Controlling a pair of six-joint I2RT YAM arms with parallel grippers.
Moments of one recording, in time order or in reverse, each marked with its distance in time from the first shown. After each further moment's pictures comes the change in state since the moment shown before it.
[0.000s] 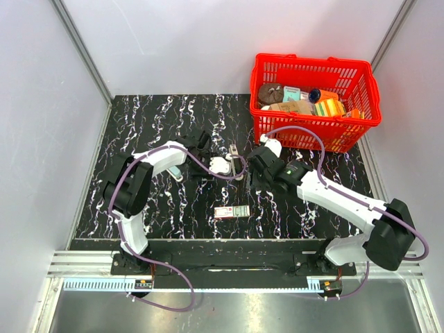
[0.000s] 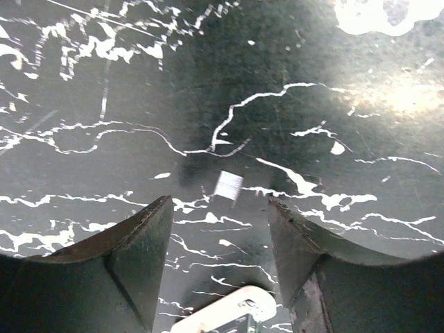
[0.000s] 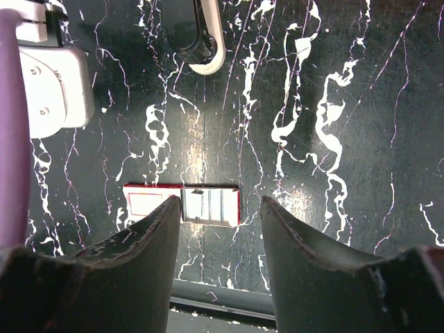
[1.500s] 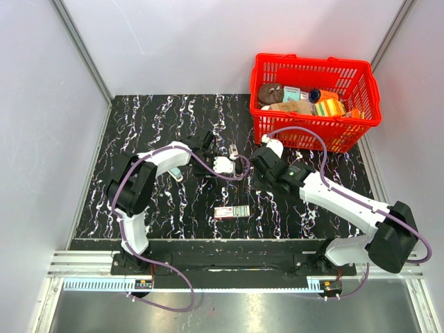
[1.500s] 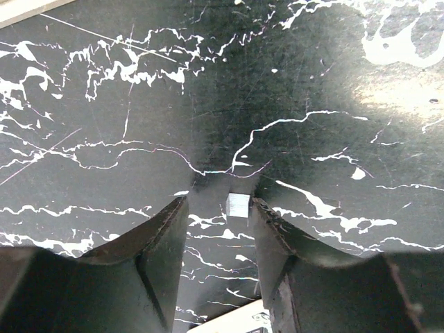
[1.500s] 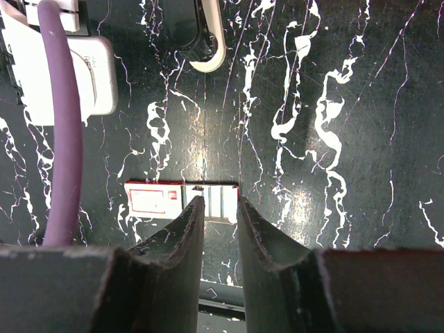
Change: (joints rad) left arm -0.036 0.030 0.024 0.050 -0.047 -0.019; right arm -0.002 -0.027 -0.014 0.001 -0.007 0.000
